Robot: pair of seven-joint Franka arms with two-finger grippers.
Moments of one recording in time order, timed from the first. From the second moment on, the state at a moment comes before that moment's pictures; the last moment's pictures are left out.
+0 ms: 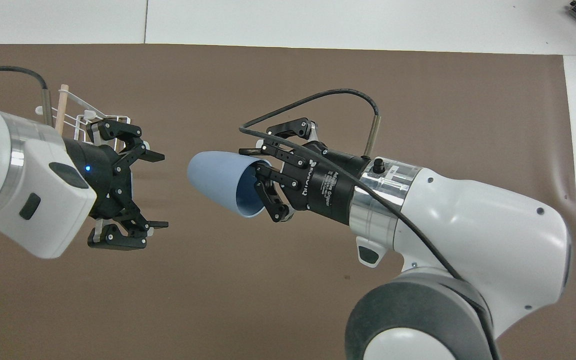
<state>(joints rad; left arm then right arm) -0.23 -0.11 -0.12 -1.63 -0.37 1.65 1.17 0.47 -0.07 0.12 -1.90 1.05 2.59 1.61</state>
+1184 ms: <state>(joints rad) -0.28 -0.11 -0.14 -1.67 -0.42 1.80 1.18 0.48 -0.07 0.12 -1.89 1.06 2.60 1.63</state>
